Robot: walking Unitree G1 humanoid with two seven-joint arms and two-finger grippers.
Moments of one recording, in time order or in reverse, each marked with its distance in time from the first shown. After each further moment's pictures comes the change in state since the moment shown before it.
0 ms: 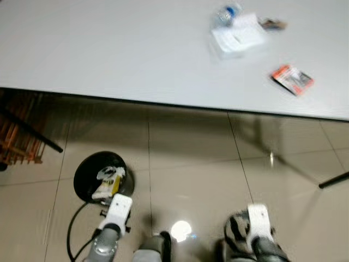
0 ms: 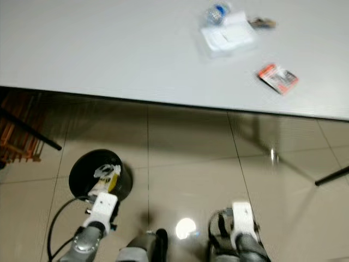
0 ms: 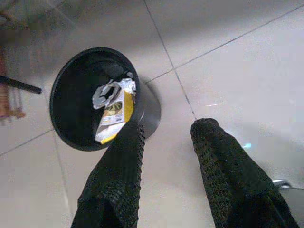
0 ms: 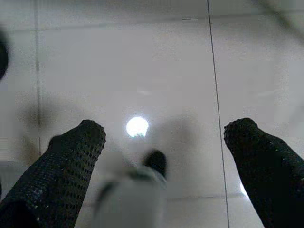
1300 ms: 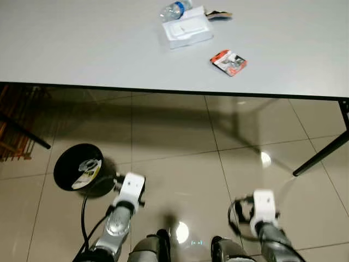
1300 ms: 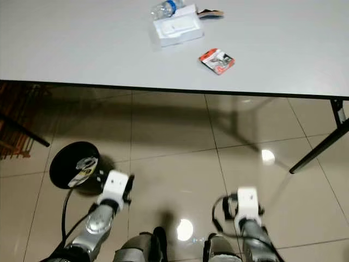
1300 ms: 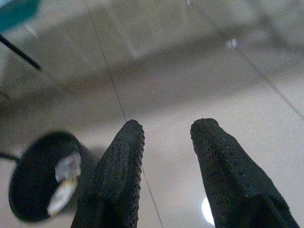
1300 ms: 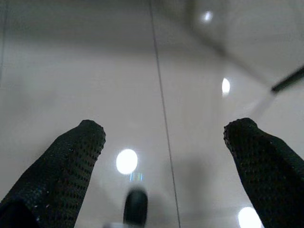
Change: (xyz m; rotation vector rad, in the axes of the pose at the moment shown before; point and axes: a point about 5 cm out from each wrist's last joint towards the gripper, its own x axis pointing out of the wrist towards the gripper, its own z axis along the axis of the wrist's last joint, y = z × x) left arm 0.015 -0.011 0.073 -0.023 -0.324 -0.014; right arm 0.007 -0.015 0.041 0.011 -0.187 -0.053
